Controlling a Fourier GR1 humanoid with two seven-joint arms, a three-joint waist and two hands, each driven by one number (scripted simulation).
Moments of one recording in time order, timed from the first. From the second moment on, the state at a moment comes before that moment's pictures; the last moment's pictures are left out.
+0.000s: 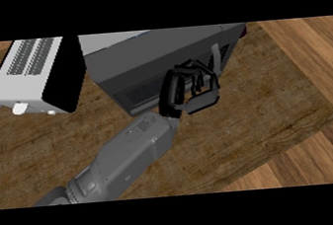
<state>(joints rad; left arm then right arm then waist) -0.93 0.00 -0.81 -0.75 0.98 0.53 -0.70 -0.04 -0.54 -0.17 -1.93 -0.79 0.57 -0.11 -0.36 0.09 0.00</state>
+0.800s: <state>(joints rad) -0.94 0.00 -0.83 -0.73 1.03 0.54 -0.75 -0.06 -0.59 -0.17 -1.93 -0.87 0.60 -0.07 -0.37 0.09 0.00</state>
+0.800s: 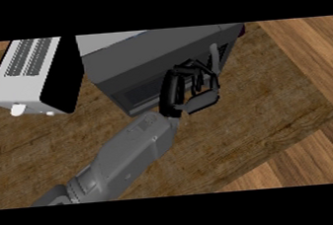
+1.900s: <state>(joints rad) -1.01 0.00 -0.98 -0.67 1.08 0.56 -0.64 -0.05 -0.65 -0.20 -1.95 -1.00 0.65 -0.05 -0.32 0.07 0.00</state>
